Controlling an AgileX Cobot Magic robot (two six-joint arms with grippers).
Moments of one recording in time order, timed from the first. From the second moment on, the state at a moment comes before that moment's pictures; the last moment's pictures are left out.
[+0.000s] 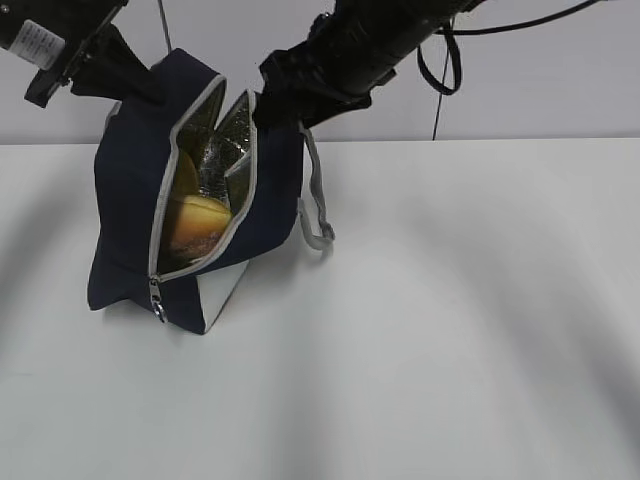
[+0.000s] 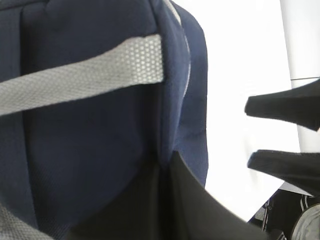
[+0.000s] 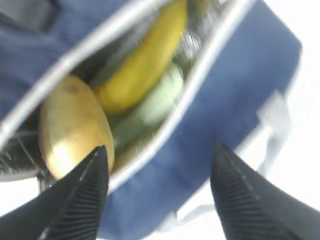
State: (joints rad) left arm -0.02 1.92 -1.74 -0.79 1.22 0.33; right arm 0.39 2.04 -1.87 0.54 0.92 -0.52
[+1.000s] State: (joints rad) left arm -0.02 1.92 -1.74 -0.79 1.23 0.33; right arm 0.32 2.21 -1.87 0.75 0.96 -0.33
